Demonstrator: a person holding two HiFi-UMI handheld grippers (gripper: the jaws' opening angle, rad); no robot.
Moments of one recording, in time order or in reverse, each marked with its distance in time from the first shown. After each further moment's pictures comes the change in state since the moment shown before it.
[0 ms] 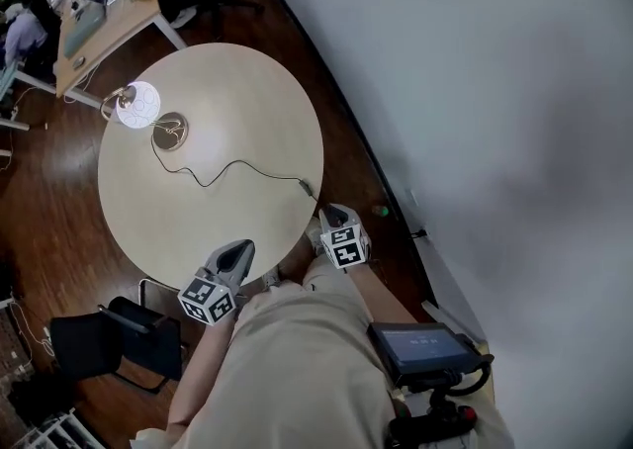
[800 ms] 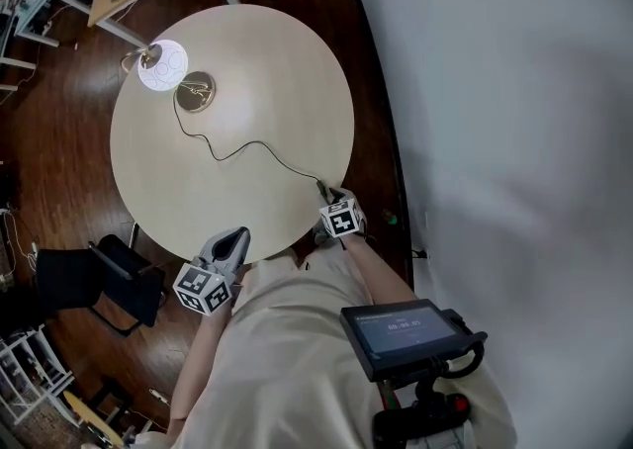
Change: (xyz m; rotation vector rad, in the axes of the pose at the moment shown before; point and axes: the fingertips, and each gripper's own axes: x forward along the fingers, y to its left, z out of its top) left arm 0.012 0.035 0.006 -0.135 -0.022 0.259; right arm 0.138 -0.012 -0.033 -0.111 0.242 0.242
